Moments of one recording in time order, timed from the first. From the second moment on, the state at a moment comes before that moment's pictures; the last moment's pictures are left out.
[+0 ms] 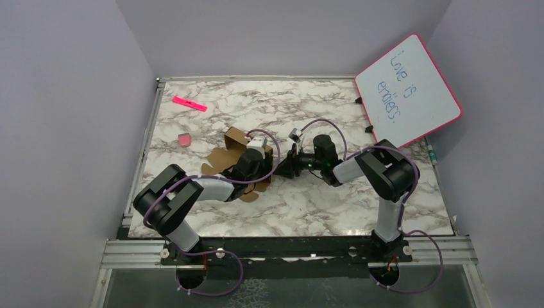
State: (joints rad) left arm -0.72 1.60 0.56 0.48 -0.15 -0.47; right arm 0.57 1.93 0.71 0.87 -0.75 0.27
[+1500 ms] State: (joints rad) left arm -0.67 1.34 0.45 0.16 -0.24 -0.57; right arm 0.59 1.93 0.75 0.91 -0.73 0.27
